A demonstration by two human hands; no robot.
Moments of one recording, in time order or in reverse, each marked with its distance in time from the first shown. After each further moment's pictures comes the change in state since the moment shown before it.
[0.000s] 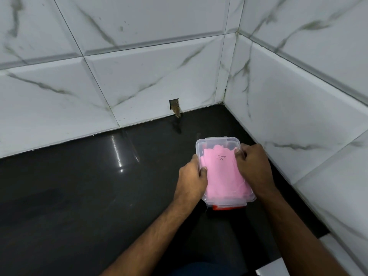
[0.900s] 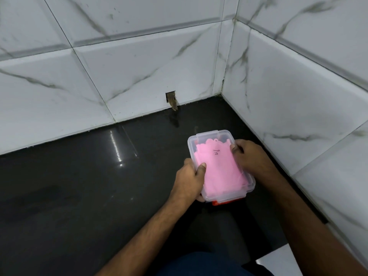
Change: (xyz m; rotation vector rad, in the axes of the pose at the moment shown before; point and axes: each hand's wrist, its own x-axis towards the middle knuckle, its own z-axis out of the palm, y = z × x) left_hand -0.012 -0.006 0.001 -0.148 -0.144 -0.239; right_hand 0.008 0.000 -0.006 -0.091 -0.270 0.026
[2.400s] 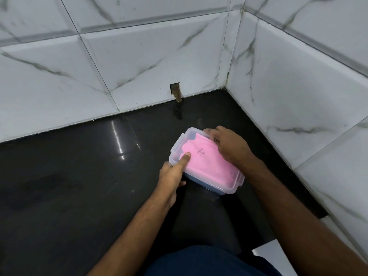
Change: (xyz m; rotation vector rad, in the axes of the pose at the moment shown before) left_hand 0.003 -0.043 -0.023 -0.552 0.105 -0.315; right_hand 0.021 -0.031 0.040 -0.224 -0.011 -0.446
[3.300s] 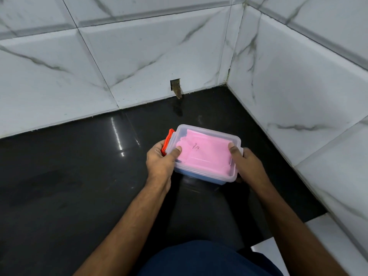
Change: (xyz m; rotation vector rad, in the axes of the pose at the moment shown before) left_hand 0.013 0.017 -0.009 -0.149 0.150 0.263; right_hand -0.077 0.014 0.015 0.594 0.087 0.701
